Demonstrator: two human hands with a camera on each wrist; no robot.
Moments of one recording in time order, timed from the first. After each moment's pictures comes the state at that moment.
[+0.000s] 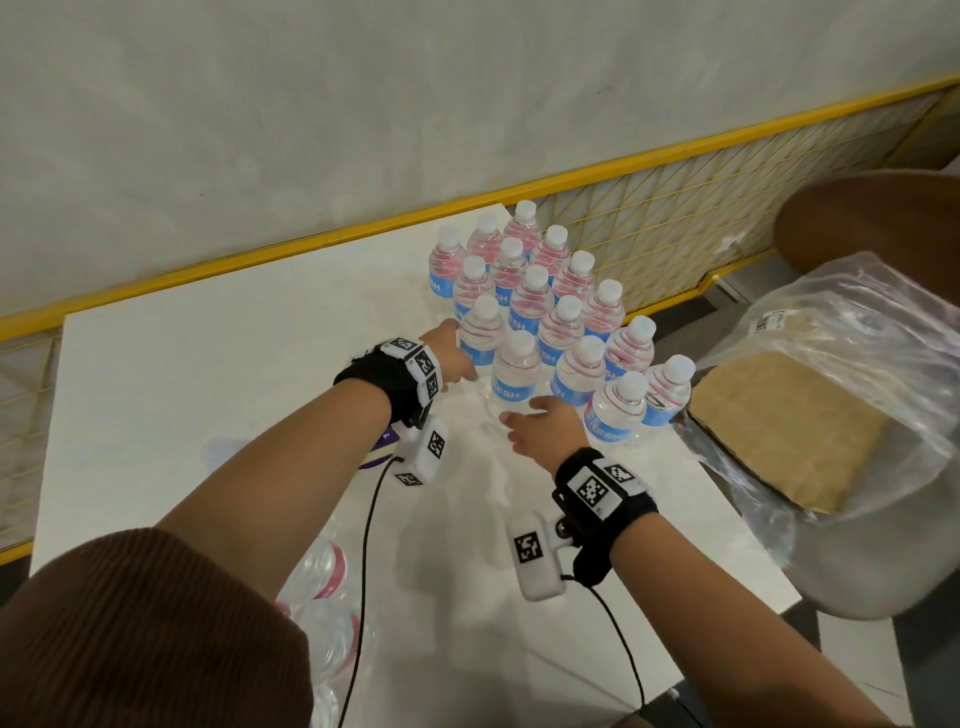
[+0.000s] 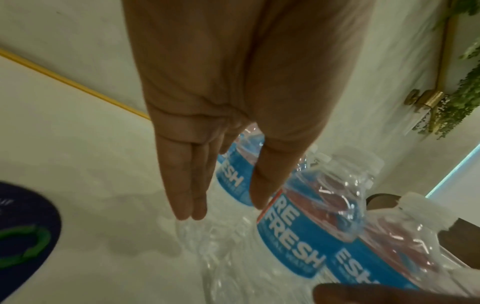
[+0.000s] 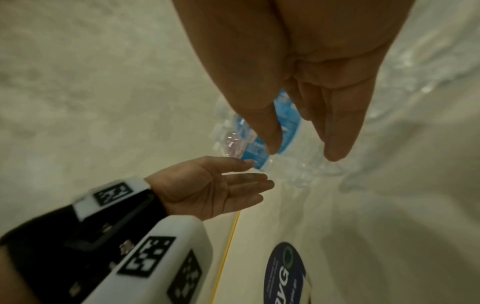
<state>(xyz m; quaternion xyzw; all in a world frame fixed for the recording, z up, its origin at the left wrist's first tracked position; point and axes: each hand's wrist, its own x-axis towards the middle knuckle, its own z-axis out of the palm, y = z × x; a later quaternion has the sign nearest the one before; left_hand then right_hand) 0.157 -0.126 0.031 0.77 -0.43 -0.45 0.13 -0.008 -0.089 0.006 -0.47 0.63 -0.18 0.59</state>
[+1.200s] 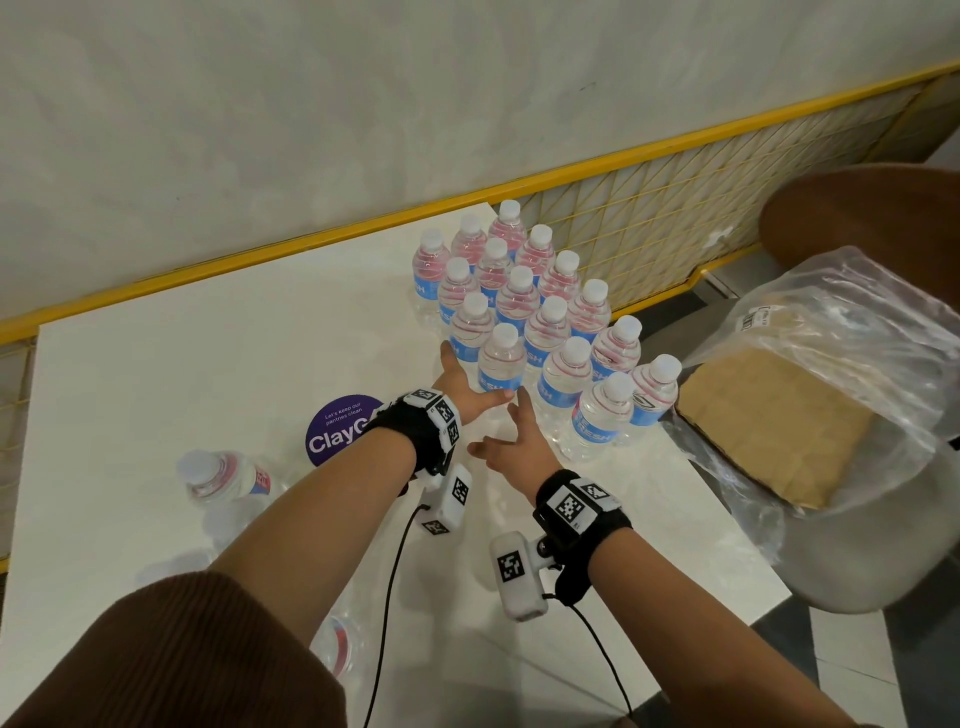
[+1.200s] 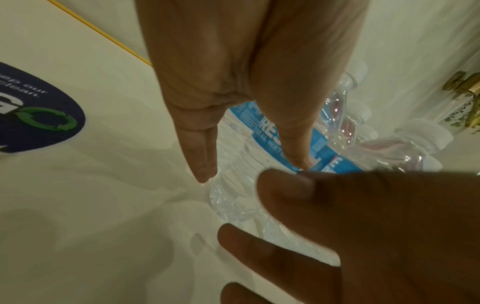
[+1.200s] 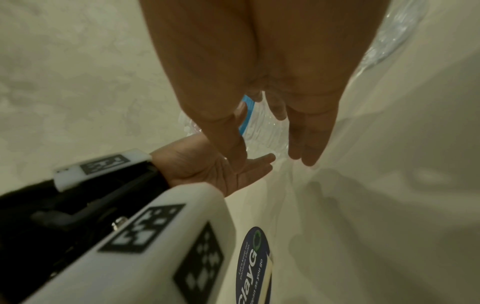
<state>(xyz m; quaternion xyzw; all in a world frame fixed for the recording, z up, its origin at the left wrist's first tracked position) 0.121 -0.116 -0.038 0.73 -0.43 -0.44 0.30 -0.010 -0.075 -0.019 -0.54 0.52 -0.22 0.63</state>
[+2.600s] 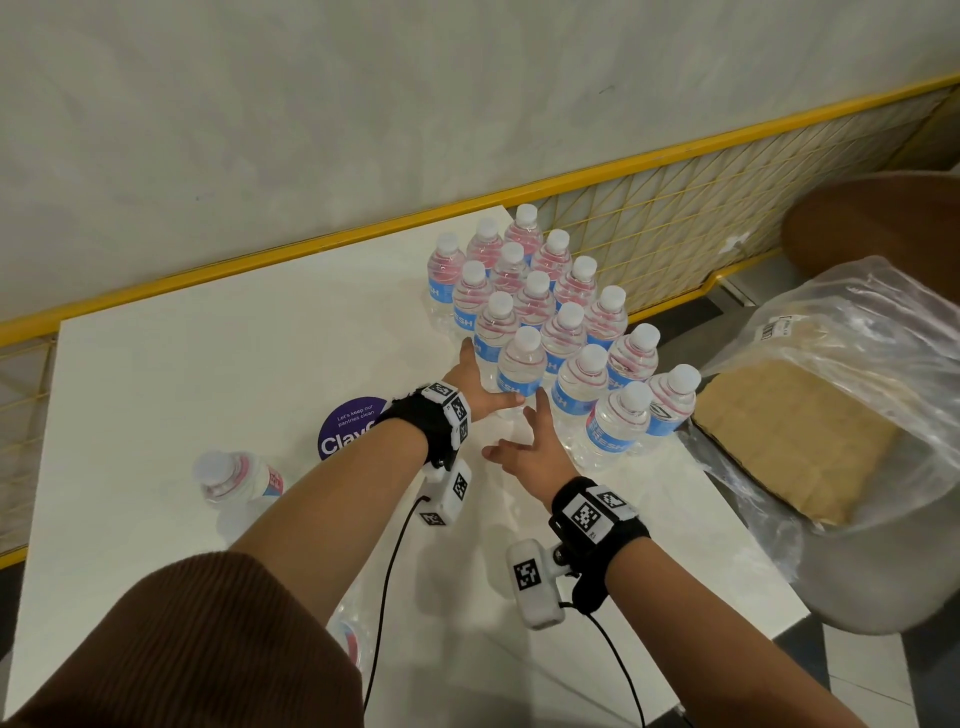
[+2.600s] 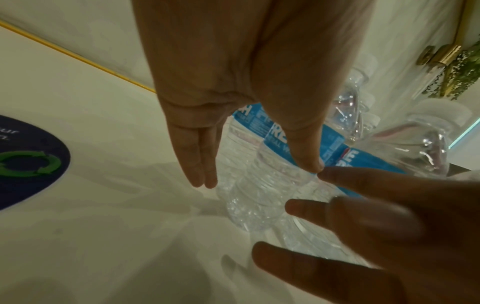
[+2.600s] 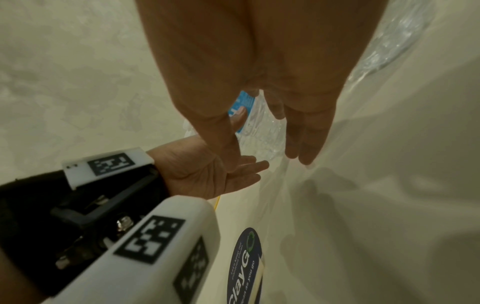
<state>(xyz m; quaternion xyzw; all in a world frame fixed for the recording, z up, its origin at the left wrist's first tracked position) 0.129 -0.121 -0.021 0.72 -0.47 -0.44 0.26 -0.013 -0.081 -0.026 -0.55 0.51 -0.22 0.63</state>
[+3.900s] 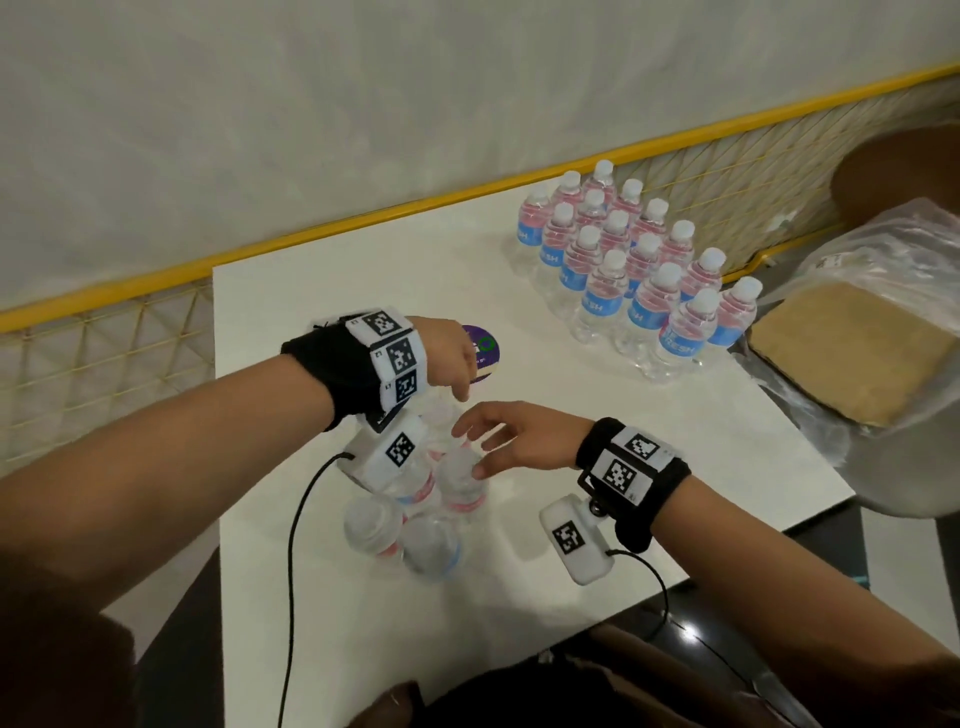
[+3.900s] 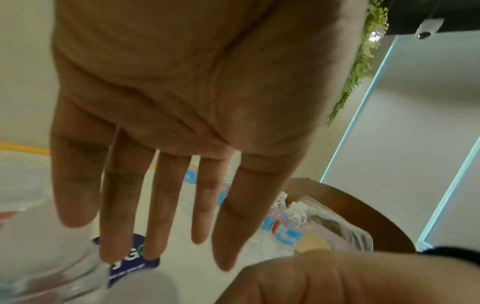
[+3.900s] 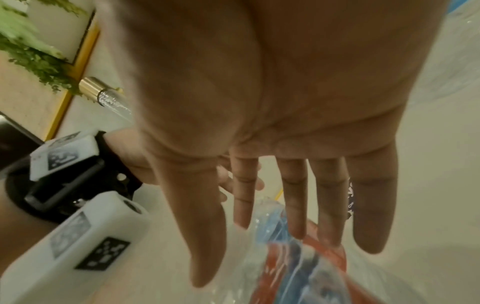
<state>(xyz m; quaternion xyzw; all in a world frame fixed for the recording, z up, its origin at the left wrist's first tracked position) 0.191 0.088 0.149 0.73 -0.60 -0.31 -0.14 0.041 0.076 0.066 -0.77 0.29 0.08 0.57</state>
